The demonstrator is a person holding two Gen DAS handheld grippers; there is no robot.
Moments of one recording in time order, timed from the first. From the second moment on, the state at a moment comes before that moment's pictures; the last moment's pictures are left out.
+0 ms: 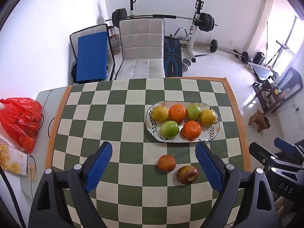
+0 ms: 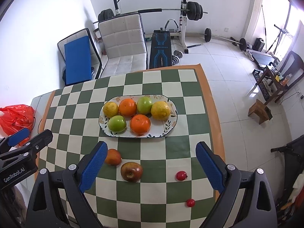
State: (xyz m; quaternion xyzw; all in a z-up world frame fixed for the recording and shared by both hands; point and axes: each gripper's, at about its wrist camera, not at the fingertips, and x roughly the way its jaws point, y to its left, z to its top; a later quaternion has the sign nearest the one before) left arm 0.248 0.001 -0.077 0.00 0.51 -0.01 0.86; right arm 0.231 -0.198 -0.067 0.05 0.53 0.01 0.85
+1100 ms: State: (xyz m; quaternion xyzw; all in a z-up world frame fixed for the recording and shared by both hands) left arm 0.284 0.038 -0.248 0.02 0.68 0.07 0.73; right arm 0.253 -0.137 -0.331 0.13 0.73 0.08 0.67
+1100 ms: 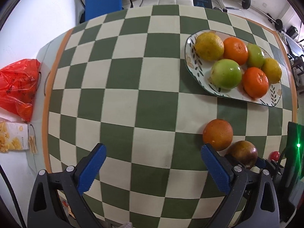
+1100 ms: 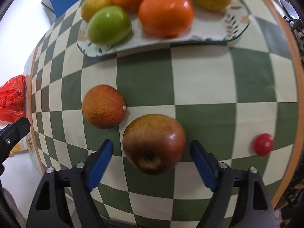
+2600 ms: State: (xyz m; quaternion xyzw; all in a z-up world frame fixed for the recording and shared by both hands) left arm 0.405 0.047 -0.236 -0.18 0.68 -0.04 0.71; right arm 0.320 -0.241 -0.262 0.24 0.64 0.06 0.72
